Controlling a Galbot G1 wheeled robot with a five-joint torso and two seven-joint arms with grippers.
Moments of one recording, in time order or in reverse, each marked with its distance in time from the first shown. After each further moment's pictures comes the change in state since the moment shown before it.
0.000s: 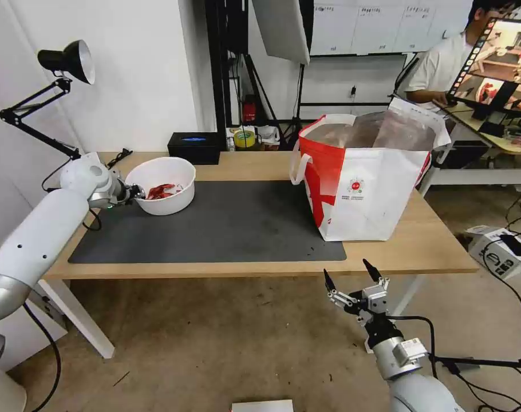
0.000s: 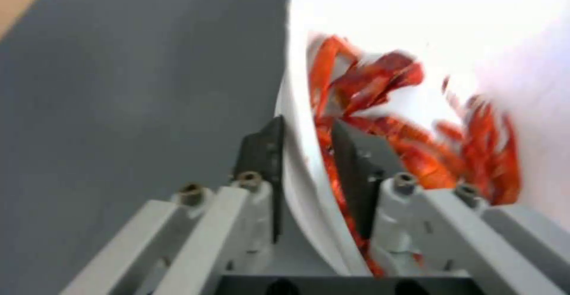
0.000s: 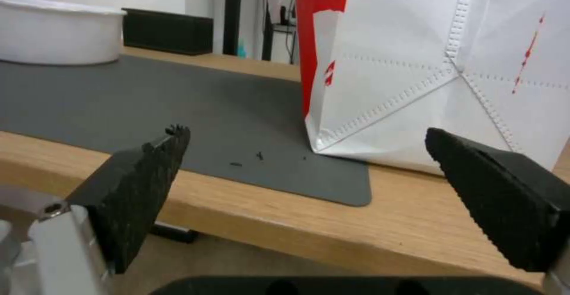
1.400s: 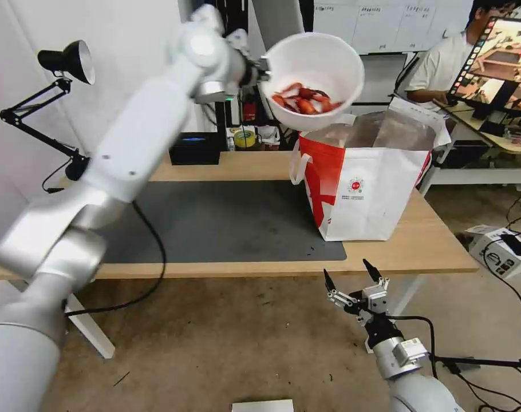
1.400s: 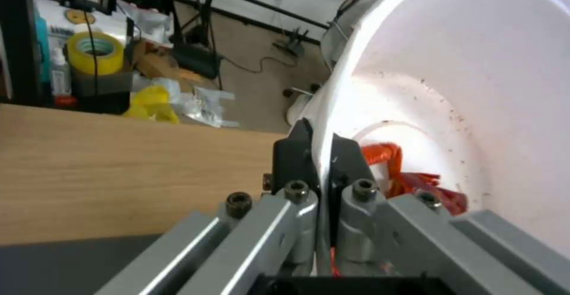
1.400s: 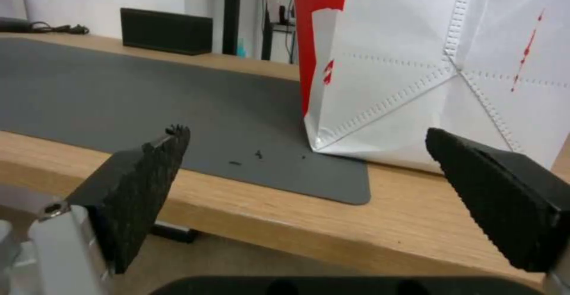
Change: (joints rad) left arm -0.430 -0.528 0.176 -0.090 -0.025 -0.196 -0.113; right arm 0.000 0.000 0.000 0.000 0.000 0.000 0.000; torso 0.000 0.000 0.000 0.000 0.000
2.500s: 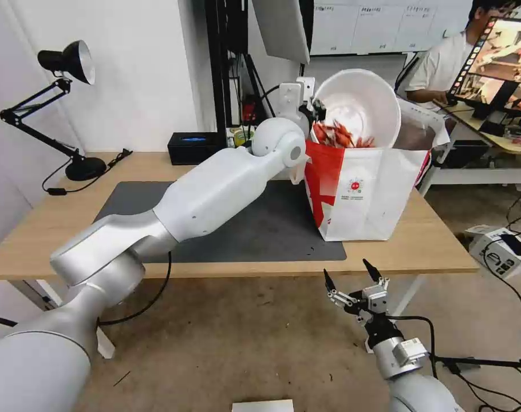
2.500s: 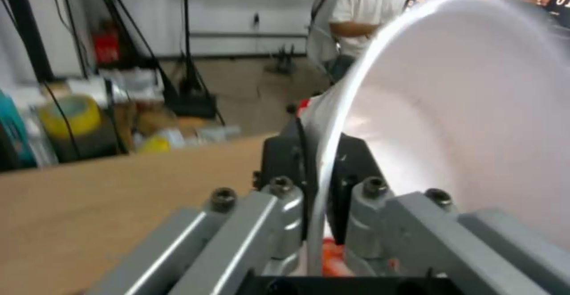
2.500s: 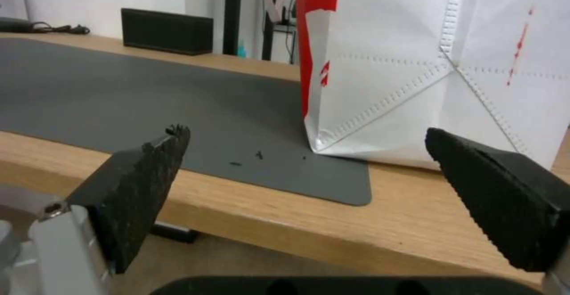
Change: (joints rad) left arm 0.085 -0.029 0.218 -0.058 0.302 -0.112 0.173; right arm 0.000 0.000 0.000 0.000 0.000 0.000 0.000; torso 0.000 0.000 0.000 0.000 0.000
